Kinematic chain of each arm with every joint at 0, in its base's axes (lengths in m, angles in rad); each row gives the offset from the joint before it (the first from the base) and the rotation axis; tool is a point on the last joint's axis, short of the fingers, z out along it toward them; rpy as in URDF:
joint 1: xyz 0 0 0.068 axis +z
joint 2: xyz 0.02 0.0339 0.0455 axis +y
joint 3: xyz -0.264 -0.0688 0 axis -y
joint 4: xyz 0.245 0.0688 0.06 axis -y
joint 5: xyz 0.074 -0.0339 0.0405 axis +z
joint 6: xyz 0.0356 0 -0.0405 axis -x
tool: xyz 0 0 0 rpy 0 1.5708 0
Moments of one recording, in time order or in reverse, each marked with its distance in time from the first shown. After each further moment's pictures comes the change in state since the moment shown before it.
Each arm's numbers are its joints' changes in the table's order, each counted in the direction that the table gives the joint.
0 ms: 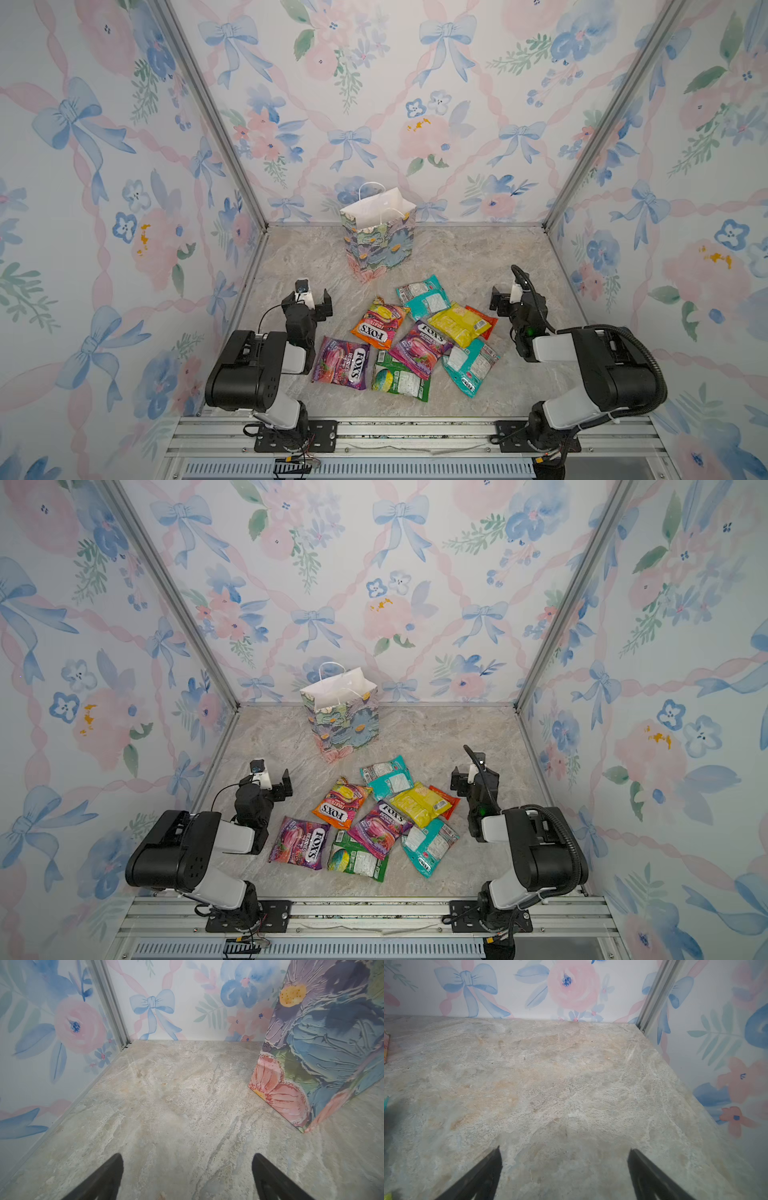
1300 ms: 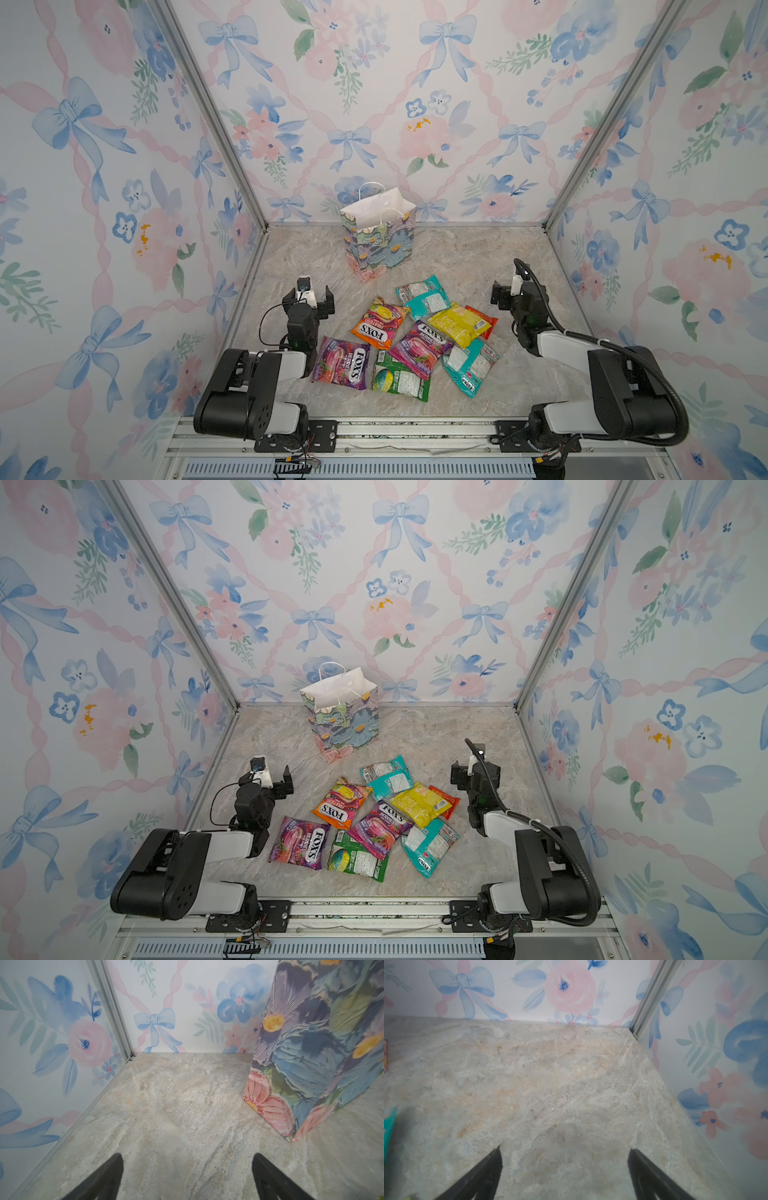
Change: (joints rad) left arm -0.071 -0.209 0.013 -0.166 0.095 0.003; right arm 0.066 -0.200 0.183 -0.406 -0.085 -0.020
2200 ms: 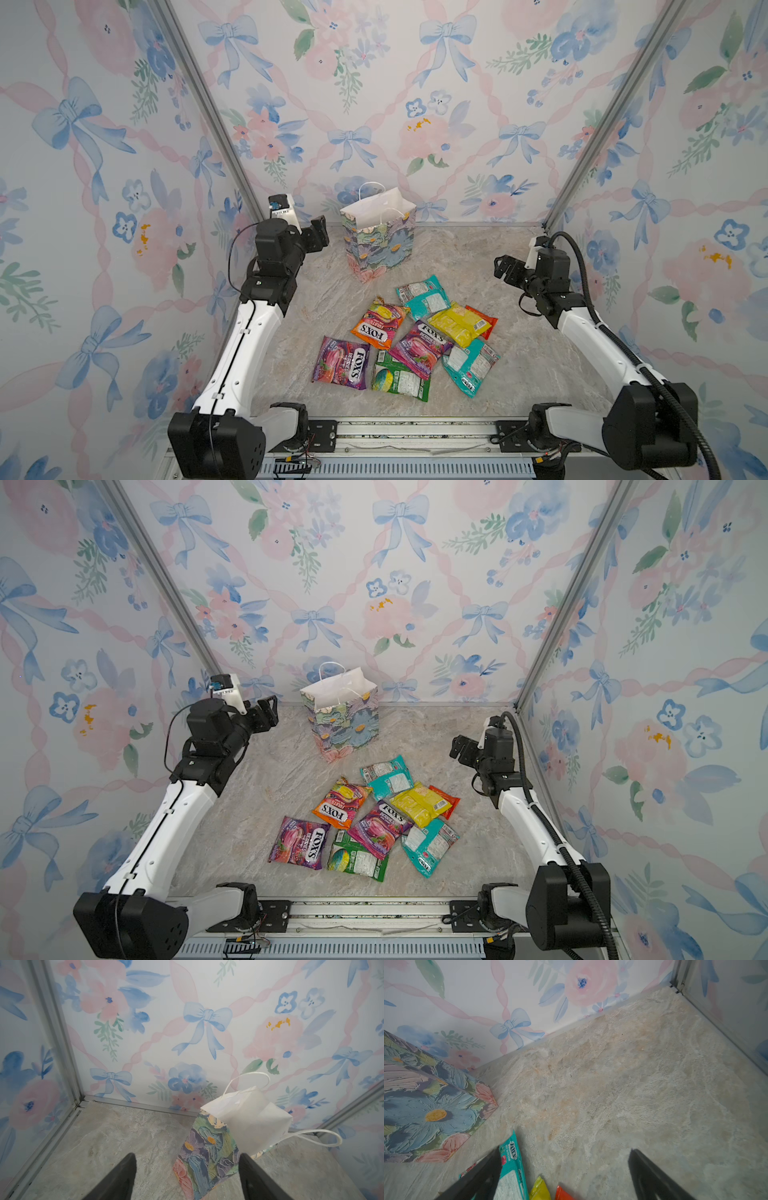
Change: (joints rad) left arm 0.053 -0.095 0.988 -1.109 -0.335 0.259; right arm -0.069 -0.100 0.336 -0.626 0.299 -0.406
